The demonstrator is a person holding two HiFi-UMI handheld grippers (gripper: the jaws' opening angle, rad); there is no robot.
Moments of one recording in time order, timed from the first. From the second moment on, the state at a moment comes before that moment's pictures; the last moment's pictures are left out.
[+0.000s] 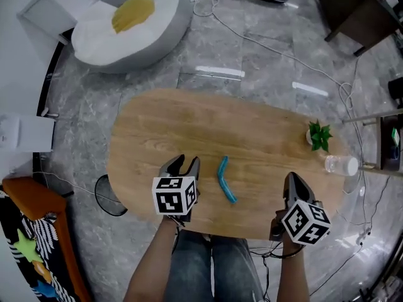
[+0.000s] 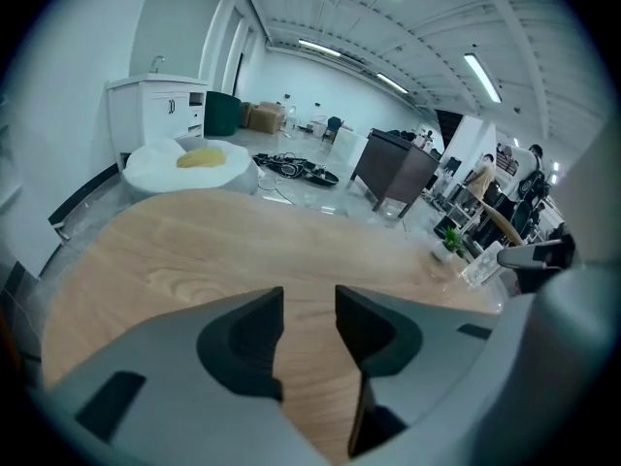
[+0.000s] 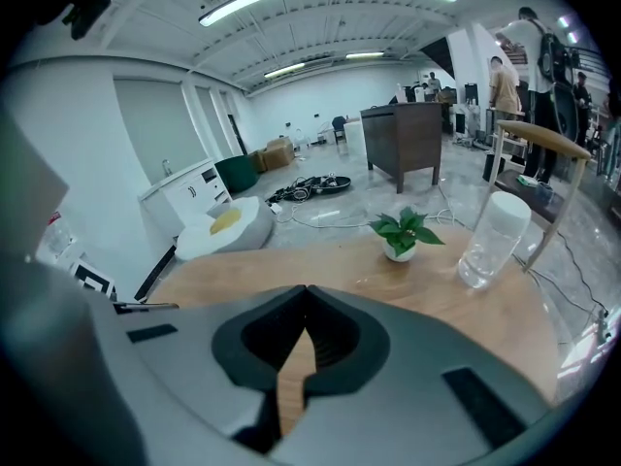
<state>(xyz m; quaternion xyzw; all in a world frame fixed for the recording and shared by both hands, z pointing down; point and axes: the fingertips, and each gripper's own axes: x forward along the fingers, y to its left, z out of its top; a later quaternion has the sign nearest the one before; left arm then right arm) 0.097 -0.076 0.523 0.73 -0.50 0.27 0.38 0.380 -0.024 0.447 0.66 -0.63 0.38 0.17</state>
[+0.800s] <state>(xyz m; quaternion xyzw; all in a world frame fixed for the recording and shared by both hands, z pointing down) 0.199 -0.039 0.568 0.75 -0.43 0.37 0.34 0.442 0.023 0.486 0.67 -0.59 0.43 0.16</state>
